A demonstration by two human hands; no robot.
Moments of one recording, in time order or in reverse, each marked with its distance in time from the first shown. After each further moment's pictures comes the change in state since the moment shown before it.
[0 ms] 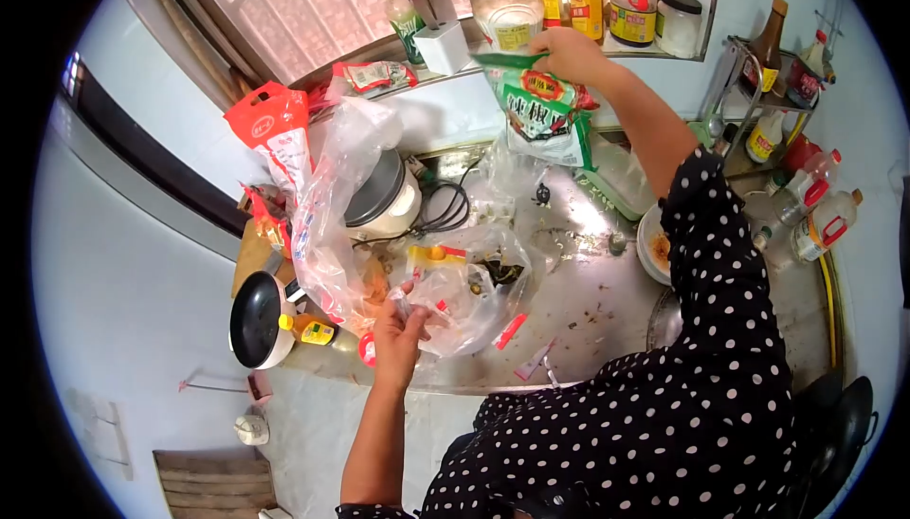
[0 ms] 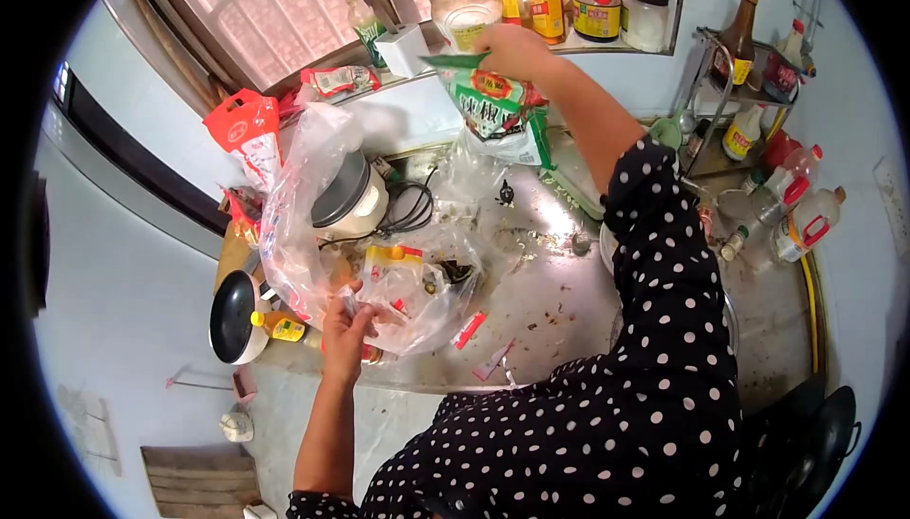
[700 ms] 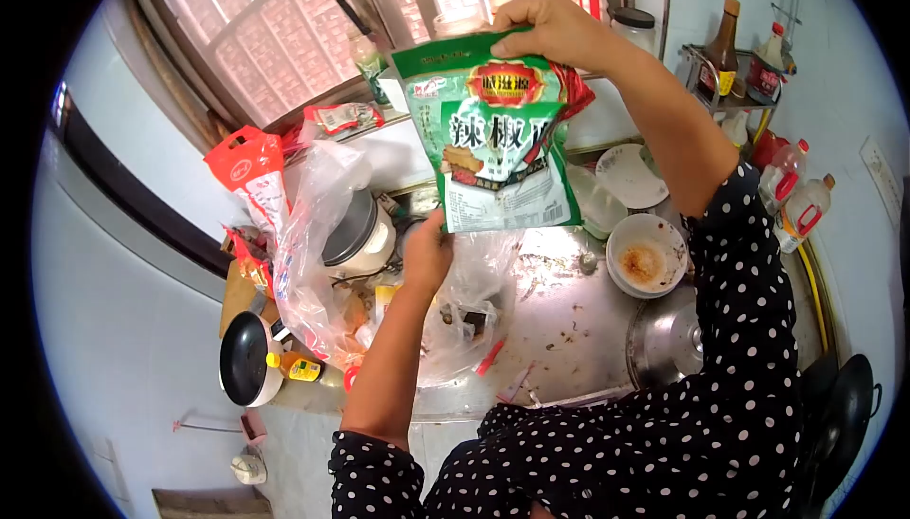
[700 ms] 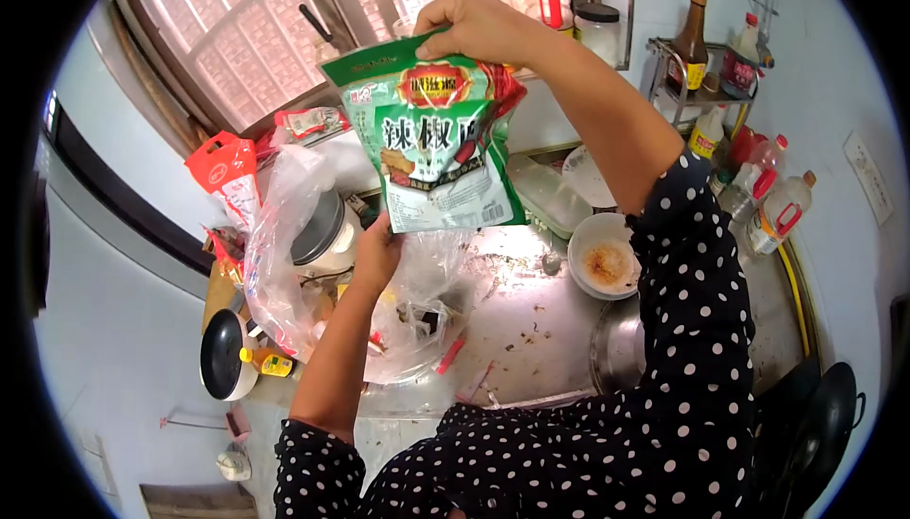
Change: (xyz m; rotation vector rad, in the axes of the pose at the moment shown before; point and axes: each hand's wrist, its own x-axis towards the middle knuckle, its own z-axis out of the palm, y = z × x) left_hand 0.171 -0.005 0.098 0.676 -0.072 0.584; right_hand -0.027 -0.042 -0.117 0.548 -0.028 -0.318
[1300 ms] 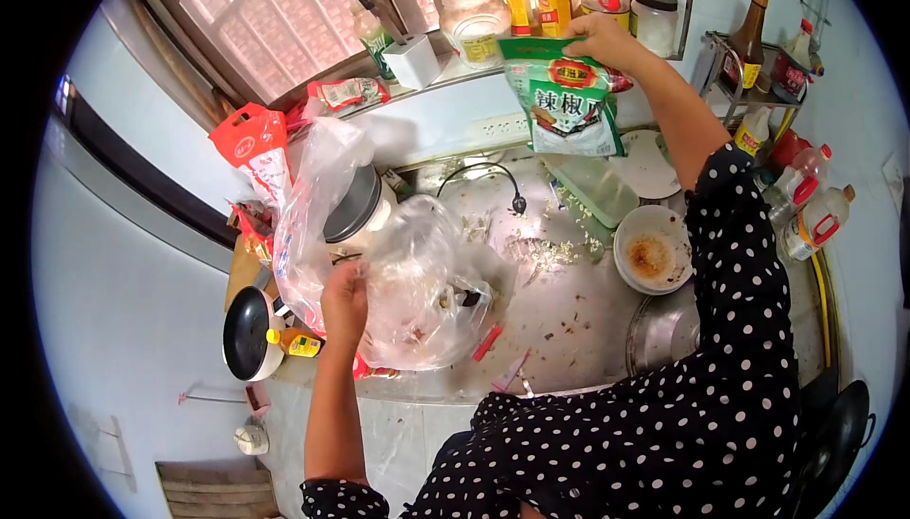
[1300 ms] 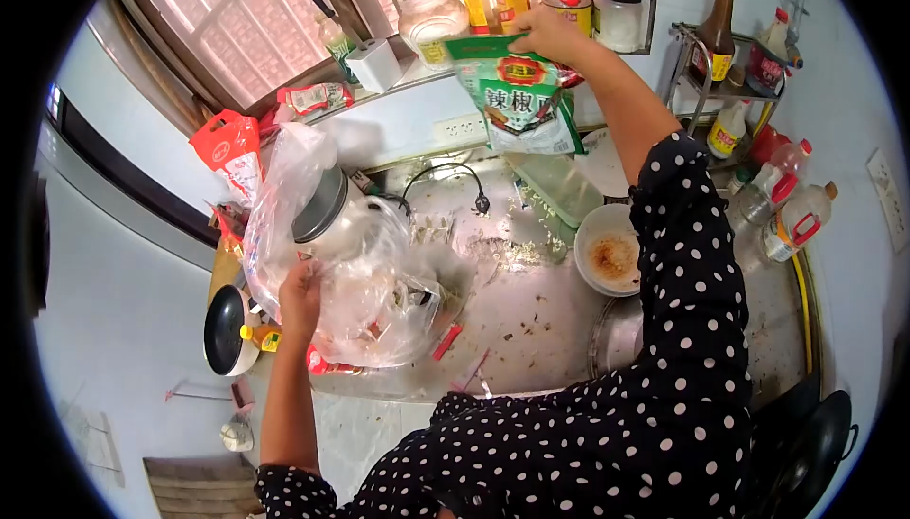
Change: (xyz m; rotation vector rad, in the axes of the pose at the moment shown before) left_hand -0.099 -0.020 -0.112 0.159 0.189 -0.096; right_hand -0.036 0.157 -0.022 -0.281 0.126 0.272
